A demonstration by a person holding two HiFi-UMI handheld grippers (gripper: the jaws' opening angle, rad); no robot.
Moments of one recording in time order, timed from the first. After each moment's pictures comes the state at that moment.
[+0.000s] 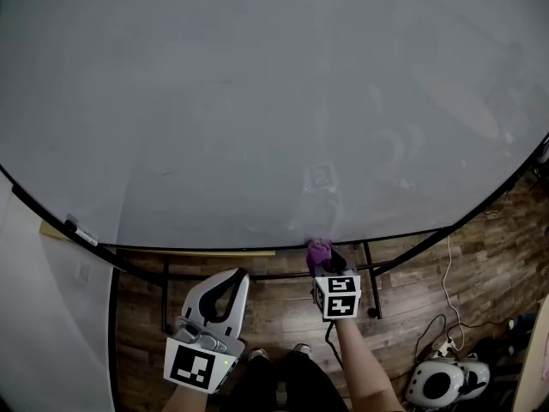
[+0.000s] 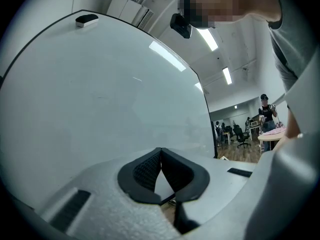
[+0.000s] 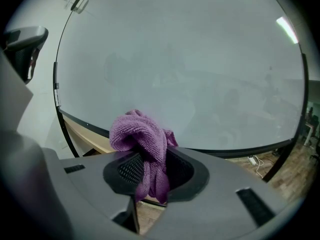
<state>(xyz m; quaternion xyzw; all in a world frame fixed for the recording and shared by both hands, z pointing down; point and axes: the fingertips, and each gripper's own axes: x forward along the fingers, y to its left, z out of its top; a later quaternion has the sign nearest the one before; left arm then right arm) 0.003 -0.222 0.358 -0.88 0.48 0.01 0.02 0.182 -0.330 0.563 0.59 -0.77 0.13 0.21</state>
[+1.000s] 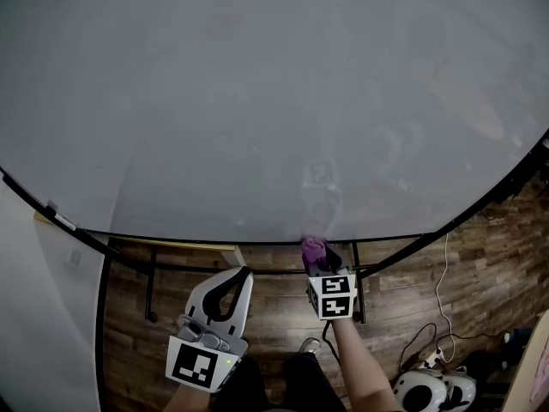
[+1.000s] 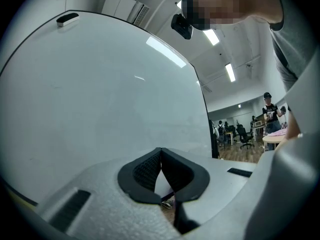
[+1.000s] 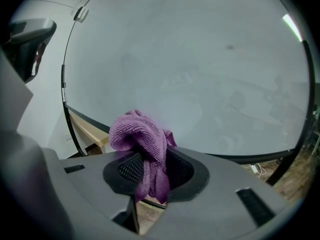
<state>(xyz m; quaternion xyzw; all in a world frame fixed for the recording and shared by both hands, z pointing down) 0.130 -0.225 0.361 -0.87 0.49 0.01 0.01 0.277 -0.337 0.563 0.55 -0.80 0.11 0.22</state>
